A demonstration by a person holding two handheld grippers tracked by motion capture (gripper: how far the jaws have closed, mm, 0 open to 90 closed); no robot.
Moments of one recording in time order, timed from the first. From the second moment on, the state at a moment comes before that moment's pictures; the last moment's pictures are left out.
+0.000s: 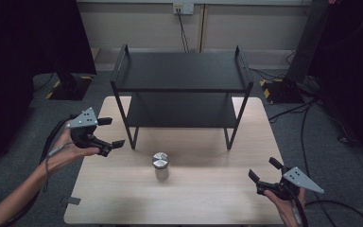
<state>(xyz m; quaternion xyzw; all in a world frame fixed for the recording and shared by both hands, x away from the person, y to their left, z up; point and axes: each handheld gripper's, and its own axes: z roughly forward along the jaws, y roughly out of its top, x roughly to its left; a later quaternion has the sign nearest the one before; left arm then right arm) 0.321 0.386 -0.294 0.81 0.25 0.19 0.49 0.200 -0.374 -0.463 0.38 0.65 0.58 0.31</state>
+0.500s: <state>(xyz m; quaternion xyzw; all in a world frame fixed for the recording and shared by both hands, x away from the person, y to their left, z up) 0.338 0.367 -0.316 0.83 0.24 0.17 0.48 0.201 -0.374 -0.463 0.38 0.65 0.59 0.31</state>
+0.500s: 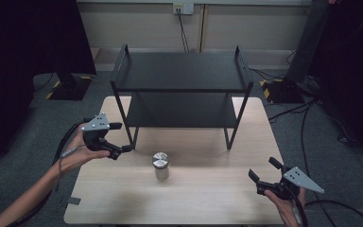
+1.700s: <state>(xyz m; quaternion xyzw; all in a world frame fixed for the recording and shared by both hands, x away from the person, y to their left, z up) 0.373 0.304 -0.389 0.85 0.21 0.09 0.48 0.200 -0.375 -0.462 0.38 0.65 0.59 0.30</state>
